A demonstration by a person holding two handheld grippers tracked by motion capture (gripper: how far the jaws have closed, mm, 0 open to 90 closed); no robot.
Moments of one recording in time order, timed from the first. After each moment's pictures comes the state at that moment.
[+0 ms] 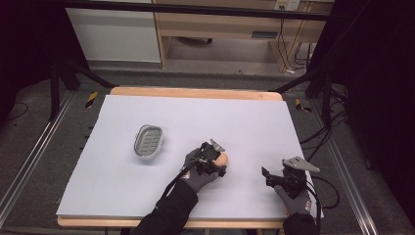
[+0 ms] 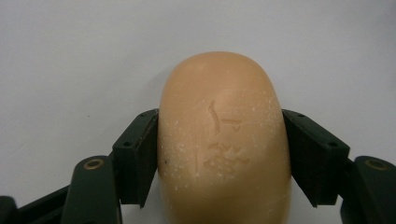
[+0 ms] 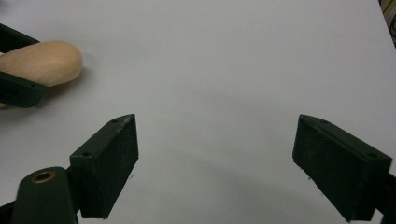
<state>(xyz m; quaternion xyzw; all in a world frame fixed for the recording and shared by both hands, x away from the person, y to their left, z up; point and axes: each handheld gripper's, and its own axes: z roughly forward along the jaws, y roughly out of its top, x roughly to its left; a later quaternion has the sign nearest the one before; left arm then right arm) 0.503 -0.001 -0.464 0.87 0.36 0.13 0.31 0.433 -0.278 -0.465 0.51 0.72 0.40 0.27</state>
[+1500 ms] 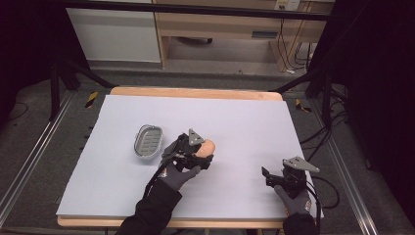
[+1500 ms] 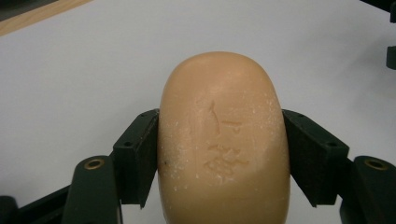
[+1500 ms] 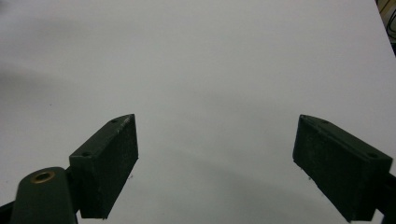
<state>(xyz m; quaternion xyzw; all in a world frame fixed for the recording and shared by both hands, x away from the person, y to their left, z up) 0.483 0.059 -0.401 0.83 0.36 0.17 0.39 0.433 -0.278 -0.465 0.50 0.72 0.39 0.28</state>
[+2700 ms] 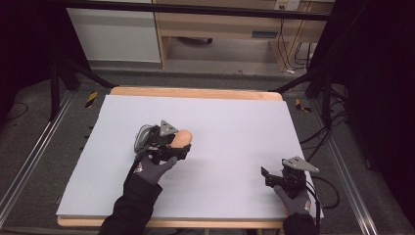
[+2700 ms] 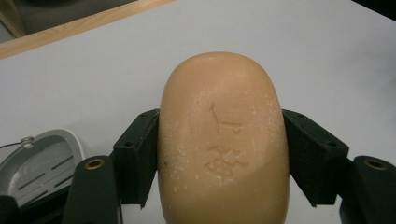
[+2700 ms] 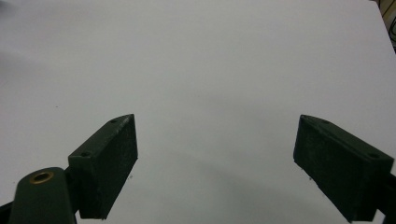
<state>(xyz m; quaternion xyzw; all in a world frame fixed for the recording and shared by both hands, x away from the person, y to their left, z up) 0.492 0.122 -0.383 0.80 0.41 0.20 0.39 0.432 -0.275 -0.463 0.50 0.72 0.40 0.28</state>
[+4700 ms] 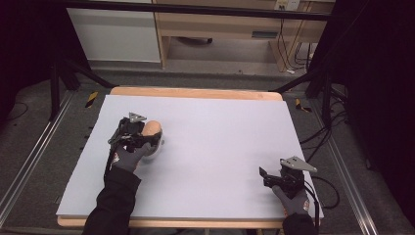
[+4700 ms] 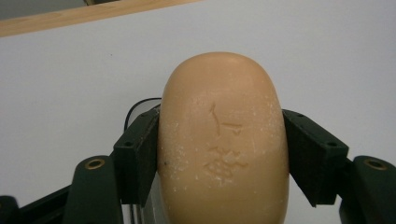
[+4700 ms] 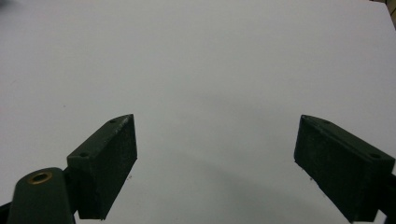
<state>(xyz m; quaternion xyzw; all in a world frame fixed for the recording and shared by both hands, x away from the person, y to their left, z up) 0.532 0.202 -0.402 0.76 0.51 0.23 0.35 0.432 -0.270 -0.463 0.49 0.72 0.40 0.27</state>
